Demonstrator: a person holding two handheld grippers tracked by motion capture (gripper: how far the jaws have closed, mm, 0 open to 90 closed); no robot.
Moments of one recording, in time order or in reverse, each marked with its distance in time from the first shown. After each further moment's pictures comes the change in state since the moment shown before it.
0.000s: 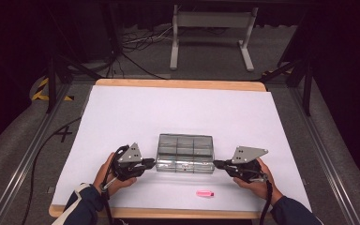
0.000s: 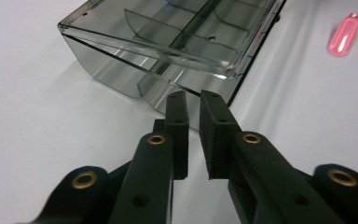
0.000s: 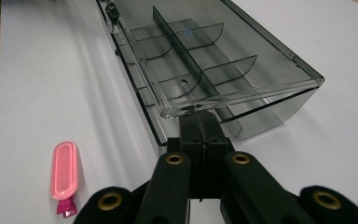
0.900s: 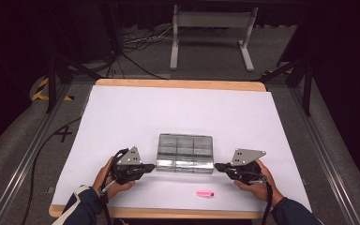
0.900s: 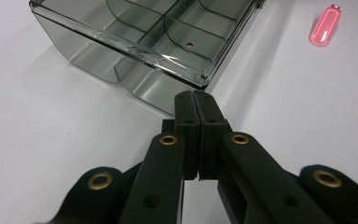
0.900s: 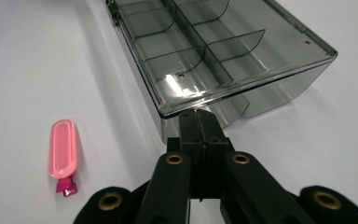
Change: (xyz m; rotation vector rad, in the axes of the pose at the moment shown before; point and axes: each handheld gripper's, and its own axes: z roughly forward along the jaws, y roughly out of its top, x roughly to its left) left arm -0.006 -0.007 -0.002 0.015 -0.061 -0.019; right arm 0.003 -0.007 0.003 0.069 -0.002 -0.004
